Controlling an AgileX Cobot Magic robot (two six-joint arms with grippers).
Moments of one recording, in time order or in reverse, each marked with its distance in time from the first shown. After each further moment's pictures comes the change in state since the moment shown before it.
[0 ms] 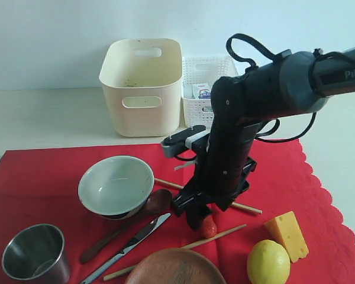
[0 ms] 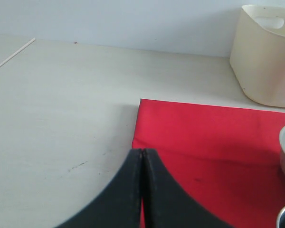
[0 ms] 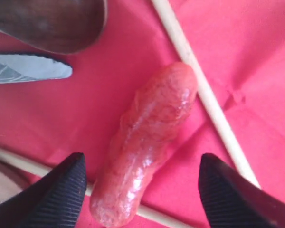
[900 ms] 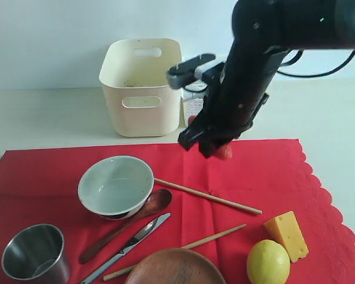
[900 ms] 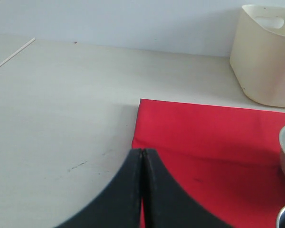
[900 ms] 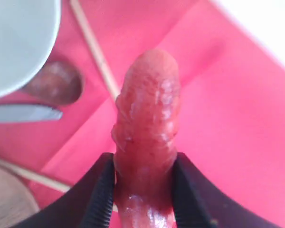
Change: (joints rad) left arm 0.000 0.000 0.000 0.000 0.000 0.000; right arm -0.054 -0.181 -0.157 -0.130 0.093 0.011
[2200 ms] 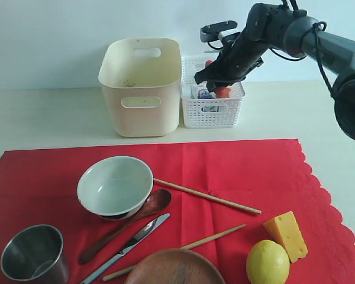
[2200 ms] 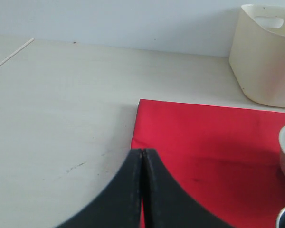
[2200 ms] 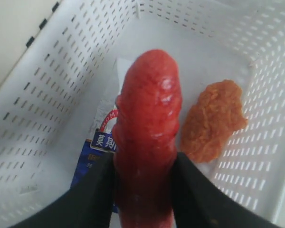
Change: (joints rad) left arm 0.000 0.000 0.000 0.000 0.000 0.000; right arm -0.299 0.736 -0.973 0.127 -0.047 -0.129
